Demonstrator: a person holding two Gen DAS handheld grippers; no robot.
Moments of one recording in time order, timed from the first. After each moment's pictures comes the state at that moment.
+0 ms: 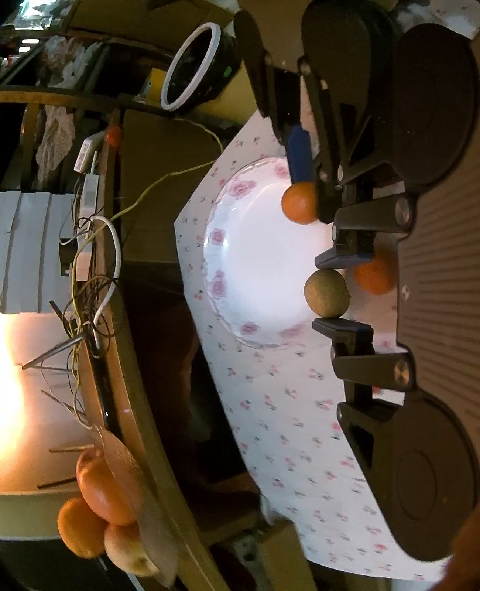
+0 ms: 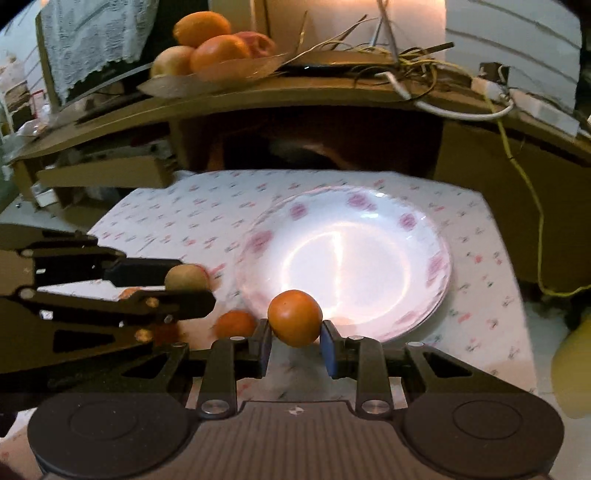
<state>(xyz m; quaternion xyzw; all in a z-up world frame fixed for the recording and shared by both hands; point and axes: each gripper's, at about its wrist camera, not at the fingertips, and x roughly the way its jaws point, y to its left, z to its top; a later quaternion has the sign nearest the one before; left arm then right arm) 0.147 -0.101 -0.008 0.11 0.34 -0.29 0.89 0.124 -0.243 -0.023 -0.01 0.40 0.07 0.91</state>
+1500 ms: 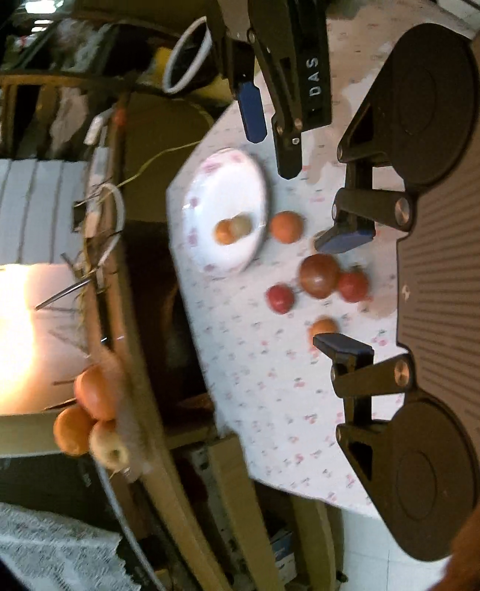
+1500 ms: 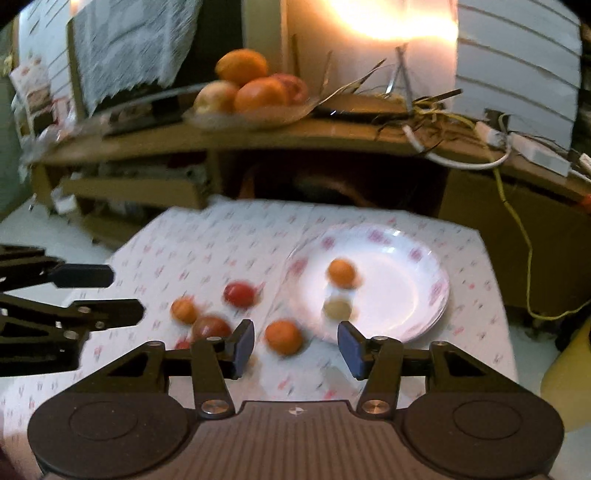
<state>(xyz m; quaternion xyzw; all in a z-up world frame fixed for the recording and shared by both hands) 0.058 -0.008 0.014 0.10 0.35 -0.23 0.90 0.060 -0.205 0.011 -0.03 0.37 0.10 0.92</state>
